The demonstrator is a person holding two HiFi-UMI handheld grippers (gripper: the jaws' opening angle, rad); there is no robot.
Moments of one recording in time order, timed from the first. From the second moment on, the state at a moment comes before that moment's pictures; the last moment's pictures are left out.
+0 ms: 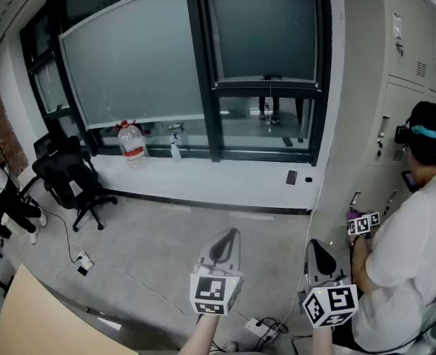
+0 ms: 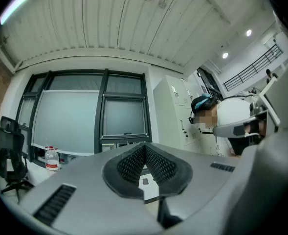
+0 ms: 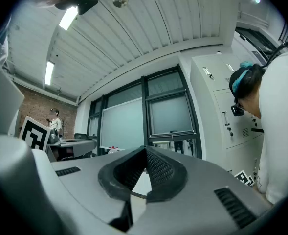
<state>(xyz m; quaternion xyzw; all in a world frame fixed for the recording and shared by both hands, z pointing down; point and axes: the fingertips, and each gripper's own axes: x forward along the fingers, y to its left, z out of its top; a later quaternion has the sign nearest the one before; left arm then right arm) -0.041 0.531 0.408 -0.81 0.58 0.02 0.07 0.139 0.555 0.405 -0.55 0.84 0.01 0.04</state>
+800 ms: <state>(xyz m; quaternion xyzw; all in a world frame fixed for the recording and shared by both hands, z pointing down) -0.007 0.549 0.435 -0.79 0.61 0.02 0.04 0.167 0.567 0.443 -0.50 0.87 -0.01 0.02</state>
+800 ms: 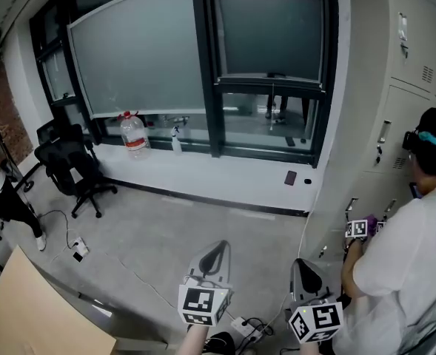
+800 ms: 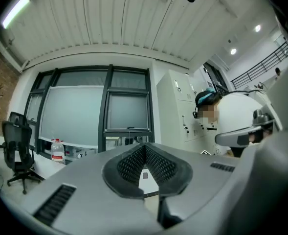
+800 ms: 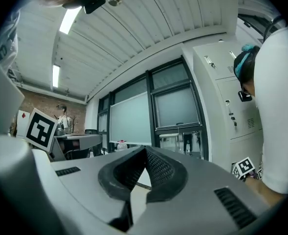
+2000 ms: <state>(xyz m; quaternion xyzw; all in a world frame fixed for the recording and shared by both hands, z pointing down) -0.160 0.278 0.421 -0.81 0.57 0.08 0.04 0.048 0.284 0.430 -0.54 0.84 -0.01 0.02</state>
